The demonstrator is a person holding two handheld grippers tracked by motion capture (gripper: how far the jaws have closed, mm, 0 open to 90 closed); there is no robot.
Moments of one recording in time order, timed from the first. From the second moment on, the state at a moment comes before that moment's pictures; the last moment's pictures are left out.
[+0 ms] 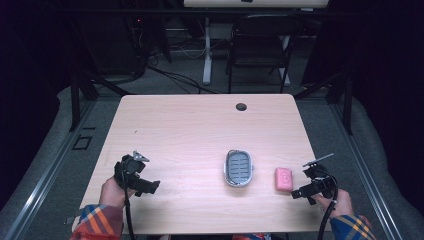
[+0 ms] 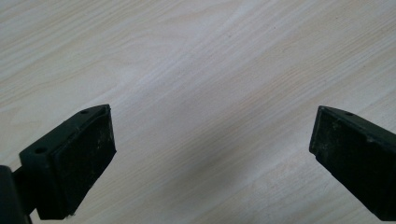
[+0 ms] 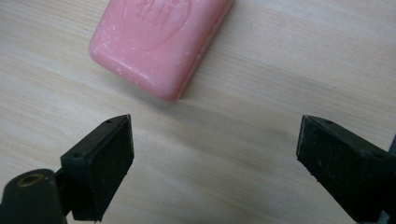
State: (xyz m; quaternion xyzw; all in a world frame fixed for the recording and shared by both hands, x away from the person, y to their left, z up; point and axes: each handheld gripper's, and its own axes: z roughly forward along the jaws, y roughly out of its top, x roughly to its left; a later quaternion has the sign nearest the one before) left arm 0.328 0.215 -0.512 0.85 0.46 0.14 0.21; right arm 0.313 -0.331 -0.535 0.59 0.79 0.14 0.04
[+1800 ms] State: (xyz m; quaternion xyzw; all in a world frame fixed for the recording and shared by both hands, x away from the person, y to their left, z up) left arm 0.323 0.219 -0.508 0.85 0.45 0.14 0.23; right arm 0.346 -0.290 -0.526 0.64 0.74 0.21 0.02
